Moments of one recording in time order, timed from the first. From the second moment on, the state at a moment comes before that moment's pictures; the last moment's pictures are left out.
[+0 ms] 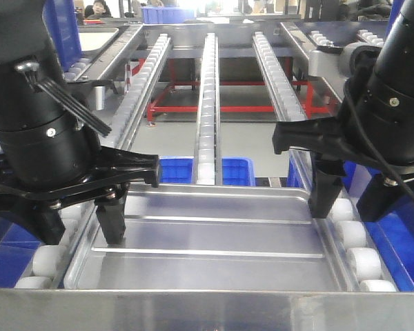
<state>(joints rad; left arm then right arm) -0.73 1.67 -0.95 0.21 0.61 -0.74 0.47 1.53 -0.84 -0.14 0.53 0.71</state>
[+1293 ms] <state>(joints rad) -0.73 1.67 -0.95 0.22 0.59 -0.74 0.49 1.63 -0.85 -0.11 0.48 0.70</state>
